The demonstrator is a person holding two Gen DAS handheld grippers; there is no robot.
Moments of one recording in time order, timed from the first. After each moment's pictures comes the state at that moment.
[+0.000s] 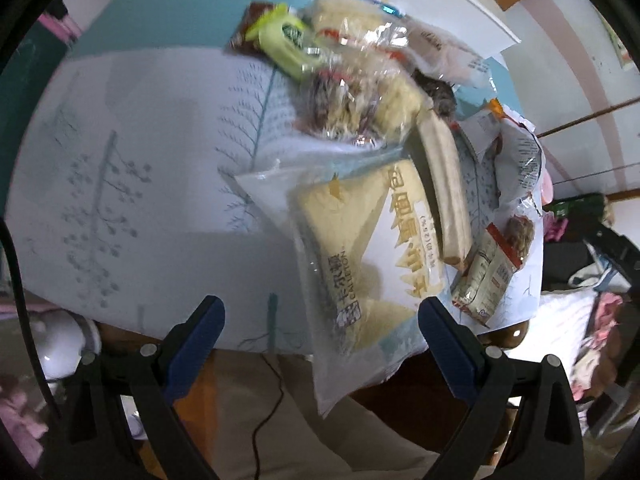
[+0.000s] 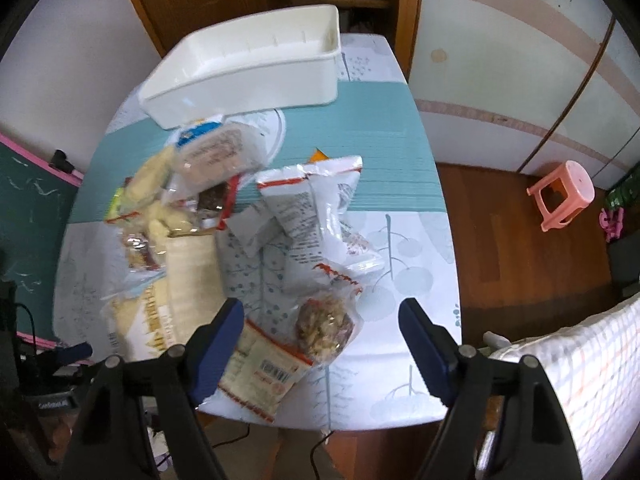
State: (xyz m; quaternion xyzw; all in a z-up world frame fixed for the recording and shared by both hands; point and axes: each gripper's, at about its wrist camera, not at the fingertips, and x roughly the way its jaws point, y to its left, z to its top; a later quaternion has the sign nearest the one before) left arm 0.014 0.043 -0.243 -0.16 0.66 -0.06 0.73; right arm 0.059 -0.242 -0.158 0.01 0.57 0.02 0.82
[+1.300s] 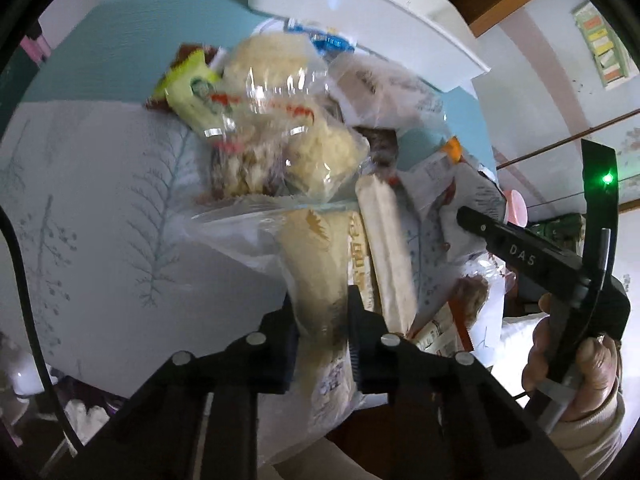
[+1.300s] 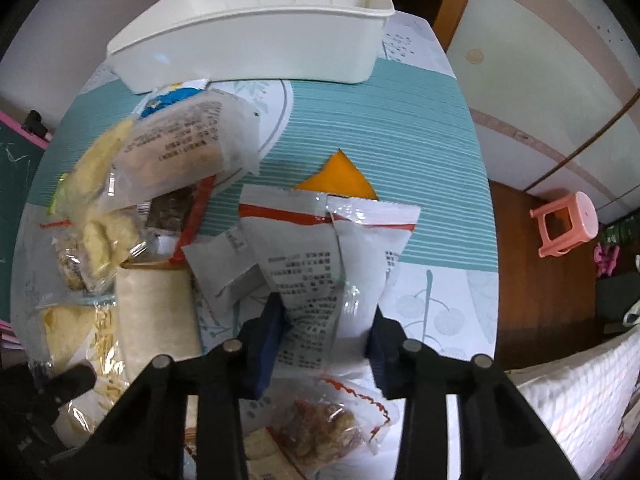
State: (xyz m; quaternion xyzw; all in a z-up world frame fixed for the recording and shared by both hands) left arm 0.065 -0.044 -0.214 -0.19 0.62 -0.08 0.76; right arm 0.133 -0.217 -0.216 -0.06 0.60 0.04 0.80
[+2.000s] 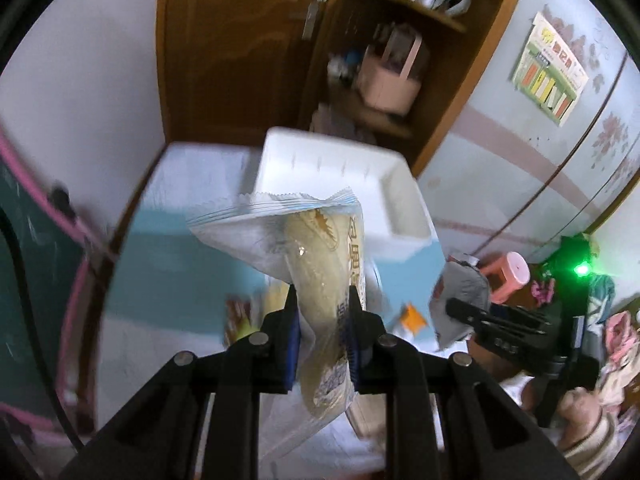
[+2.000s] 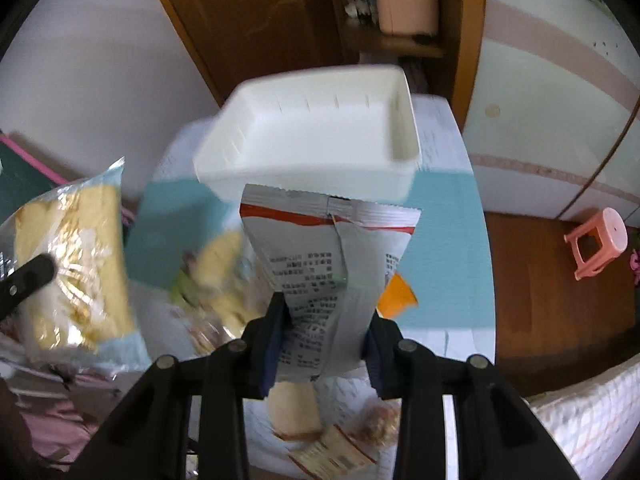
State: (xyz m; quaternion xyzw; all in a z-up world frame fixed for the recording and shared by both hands) left arm 0.143 0.020 -0.006 -0.09 0.45 -0.08 0.89; right arm 0.153 -0.200 -0.078 0.03 0.52 0.10 0.85
